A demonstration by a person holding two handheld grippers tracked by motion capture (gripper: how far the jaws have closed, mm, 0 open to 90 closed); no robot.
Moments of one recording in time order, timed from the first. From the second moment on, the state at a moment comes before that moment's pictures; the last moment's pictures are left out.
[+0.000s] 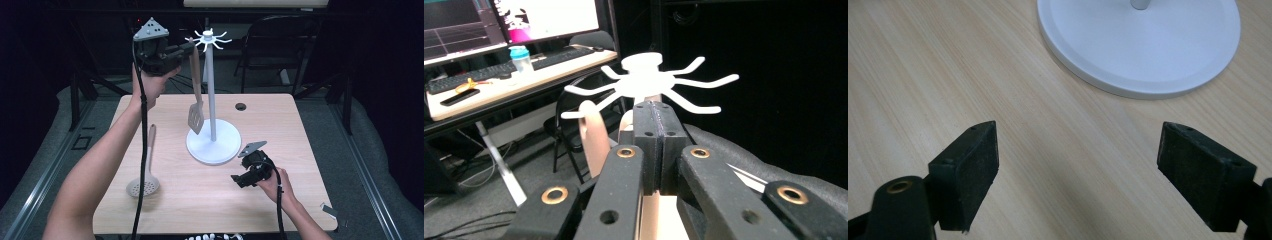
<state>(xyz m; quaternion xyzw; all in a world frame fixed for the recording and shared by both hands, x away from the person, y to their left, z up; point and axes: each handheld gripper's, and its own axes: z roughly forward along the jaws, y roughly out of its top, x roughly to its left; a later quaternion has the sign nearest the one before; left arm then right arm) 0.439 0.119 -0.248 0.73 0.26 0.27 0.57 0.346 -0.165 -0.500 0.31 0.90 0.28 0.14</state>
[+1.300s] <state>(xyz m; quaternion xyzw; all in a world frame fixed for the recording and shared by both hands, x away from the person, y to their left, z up) 0.464 0.124 -0.248 0.73 0.30 0.27 0.55 0.346 -0.166 -0.500 0.31 0.90 0.28 0.13</state>
